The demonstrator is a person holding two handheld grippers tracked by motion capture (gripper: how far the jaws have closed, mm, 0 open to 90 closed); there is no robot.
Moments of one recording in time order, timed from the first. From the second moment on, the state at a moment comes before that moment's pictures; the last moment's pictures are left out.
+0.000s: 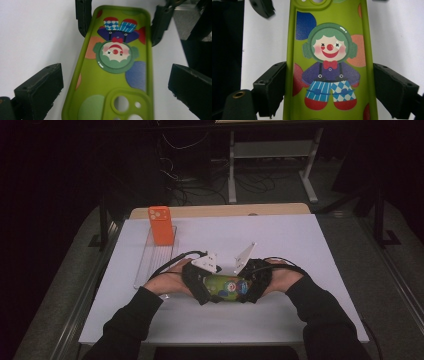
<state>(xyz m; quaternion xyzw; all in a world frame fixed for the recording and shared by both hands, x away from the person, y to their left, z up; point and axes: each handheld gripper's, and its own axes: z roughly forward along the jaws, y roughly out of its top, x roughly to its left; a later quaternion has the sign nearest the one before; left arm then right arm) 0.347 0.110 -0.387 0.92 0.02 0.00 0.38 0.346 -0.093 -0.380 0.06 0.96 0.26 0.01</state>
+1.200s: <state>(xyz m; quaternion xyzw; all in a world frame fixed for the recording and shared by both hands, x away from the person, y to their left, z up) 0.341 0.102 -0.395 0.93 0.02 -0.01 0.36 0.345 -0.093 -0.374 0.04 0.96 0.28 0.00</state>
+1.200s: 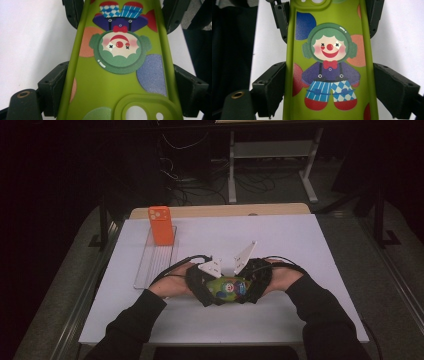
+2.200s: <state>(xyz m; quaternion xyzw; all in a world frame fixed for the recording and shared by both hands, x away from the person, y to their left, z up) 0.351 0.123 -0.388 0.93 0.13 0.04 0.35 0.344 -0.144 -0.382 0.26 0.89 0.38 0.07</state>
